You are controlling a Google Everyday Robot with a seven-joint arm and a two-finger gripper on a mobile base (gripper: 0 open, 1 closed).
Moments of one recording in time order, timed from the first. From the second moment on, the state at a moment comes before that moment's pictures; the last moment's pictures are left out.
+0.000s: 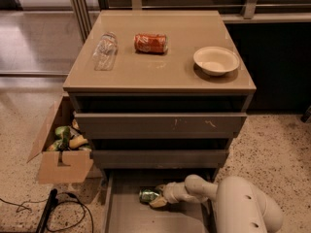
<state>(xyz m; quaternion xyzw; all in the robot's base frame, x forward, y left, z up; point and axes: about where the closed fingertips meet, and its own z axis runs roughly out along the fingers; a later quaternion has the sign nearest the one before) 0.581 -0.010 0.124 -0.50 0.75 0.29 0.31</state>
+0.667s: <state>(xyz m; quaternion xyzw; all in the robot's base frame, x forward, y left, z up) 0.580 -0.017 0.171 -0.50 0.74 0.32 0.32</state>
